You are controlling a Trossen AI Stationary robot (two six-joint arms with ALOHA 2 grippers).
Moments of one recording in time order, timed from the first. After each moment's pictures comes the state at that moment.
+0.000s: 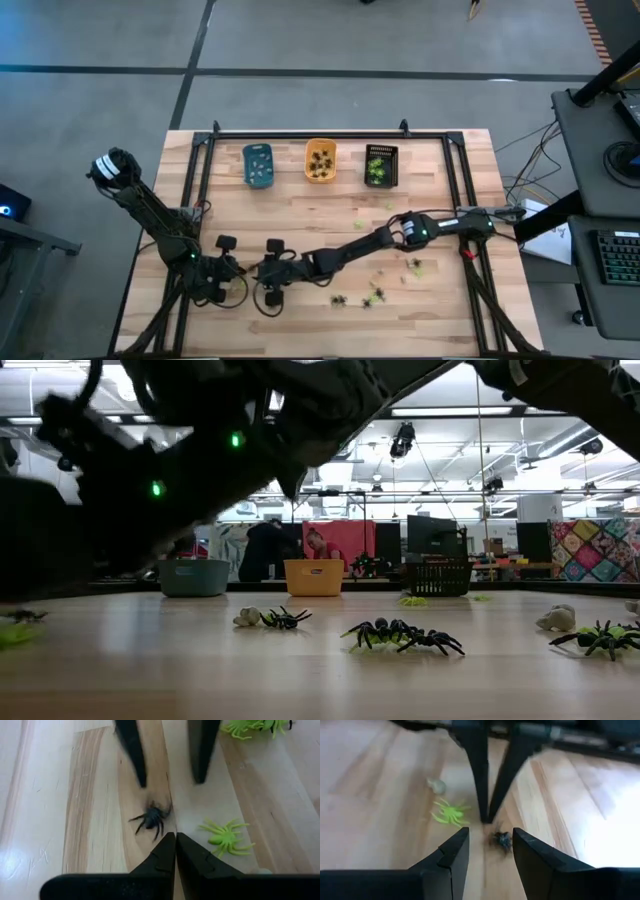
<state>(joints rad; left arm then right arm) -0.97 1.23 0.28 -0.16 -0.54 -0.69 0.25 2.63 2.06 0.11 0.27 -0.04</state>
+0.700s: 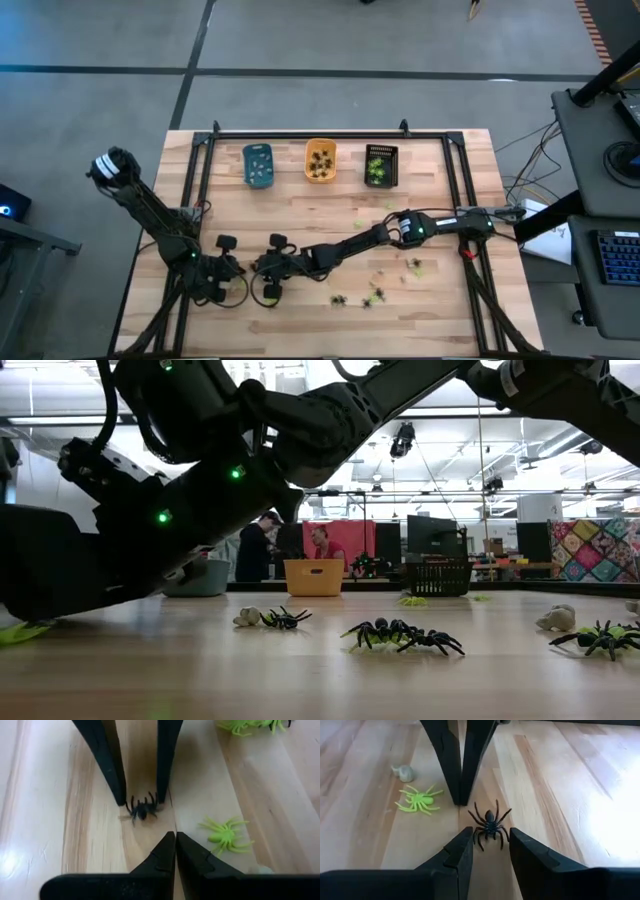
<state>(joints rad) -0.97 1.21 0.29 -0.19 -0.51 -0.70 0.22 2.66 2.06 0.10 0.26 0.08</state>
